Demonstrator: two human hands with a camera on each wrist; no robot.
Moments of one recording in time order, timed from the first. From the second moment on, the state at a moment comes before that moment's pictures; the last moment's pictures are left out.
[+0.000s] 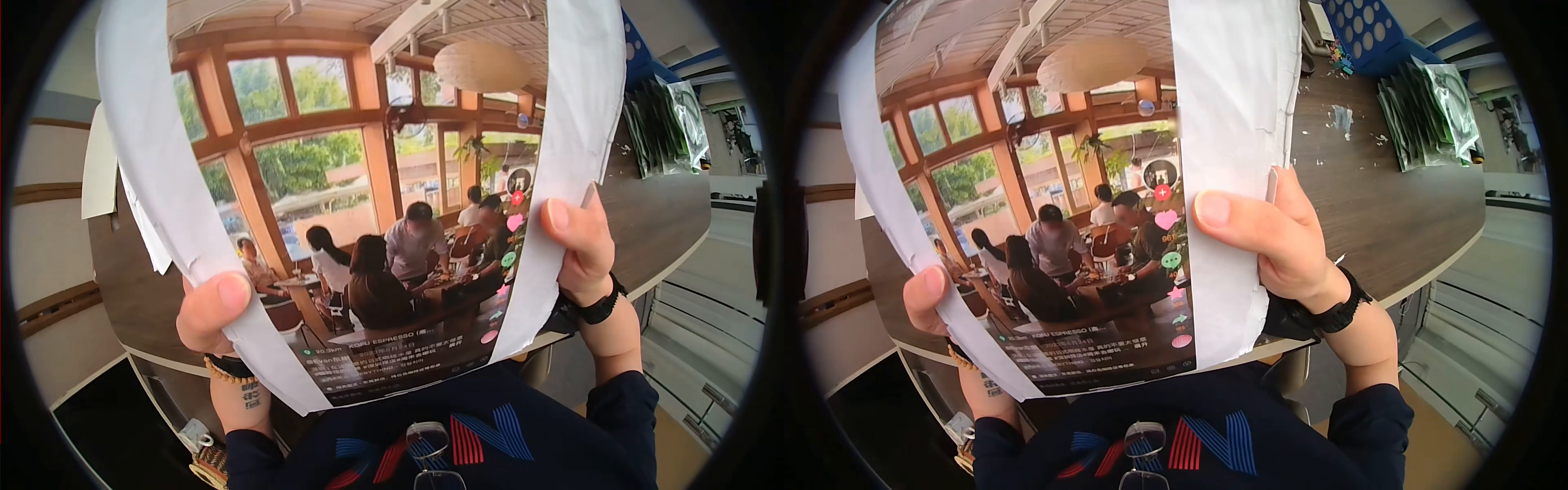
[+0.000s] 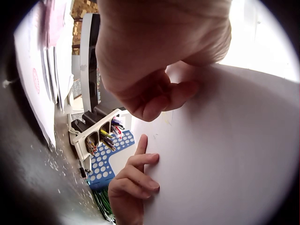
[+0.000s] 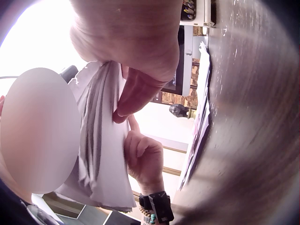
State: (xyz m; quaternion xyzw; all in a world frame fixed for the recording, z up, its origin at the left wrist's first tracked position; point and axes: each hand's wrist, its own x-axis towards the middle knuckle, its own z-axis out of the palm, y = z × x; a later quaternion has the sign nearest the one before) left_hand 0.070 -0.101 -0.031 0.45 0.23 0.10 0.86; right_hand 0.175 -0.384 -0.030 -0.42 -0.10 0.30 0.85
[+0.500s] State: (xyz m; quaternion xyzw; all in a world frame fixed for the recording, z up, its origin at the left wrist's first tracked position) left_hand 0.099 -0.119 -0.019 0.57 0.20 0.12 0.79; right_hand 0.183 -0.372 -0.027 -0.50 -0.05 0.30 0.81
